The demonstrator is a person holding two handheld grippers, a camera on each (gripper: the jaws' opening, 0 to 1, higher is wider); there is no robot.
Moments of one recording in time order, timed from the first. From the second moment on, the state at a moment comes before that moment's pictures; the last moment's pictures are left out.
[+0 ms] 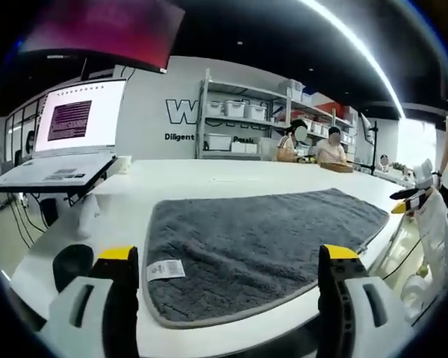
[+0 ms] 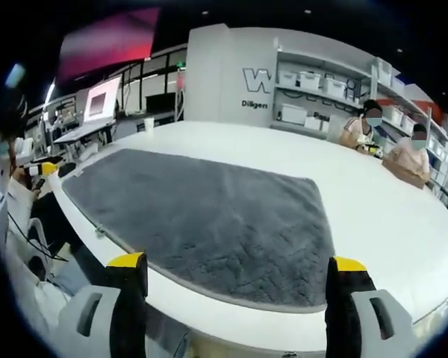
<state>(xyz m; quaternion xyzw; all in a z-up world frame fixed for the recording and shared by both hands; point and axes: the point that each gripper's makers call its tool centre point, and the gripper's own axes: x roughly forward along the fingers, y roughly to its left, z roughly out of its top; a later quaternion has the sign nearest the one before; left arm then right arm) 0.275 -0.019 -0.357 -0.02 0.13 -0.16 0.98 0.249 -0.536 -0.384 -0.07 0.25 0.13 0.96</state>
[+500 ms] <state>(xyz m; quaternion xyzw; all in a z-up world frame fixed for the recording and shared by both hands) 0.283 -0.025 -0.363 -0.02 0.13 -0.17 0.98 0.257 -0.534 -0.391 -0.06 0.26 0.13 0.96</state>
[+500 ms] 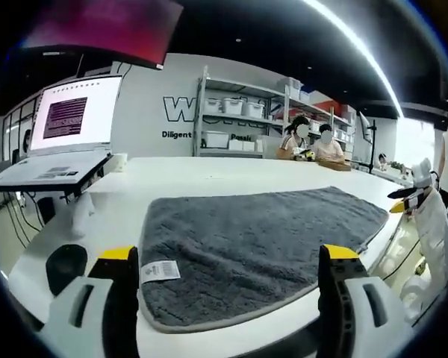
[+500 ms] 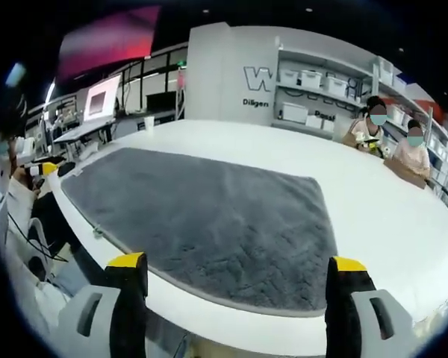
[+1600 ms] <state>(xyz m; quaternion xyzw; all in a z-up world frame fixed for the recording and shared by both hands) 0.325 -0.050 -0.416 -0.01 0.15 -0.13 0.98 0.304 -0.506 -0.421 -0.05 0.25 0.14 0.96</state>
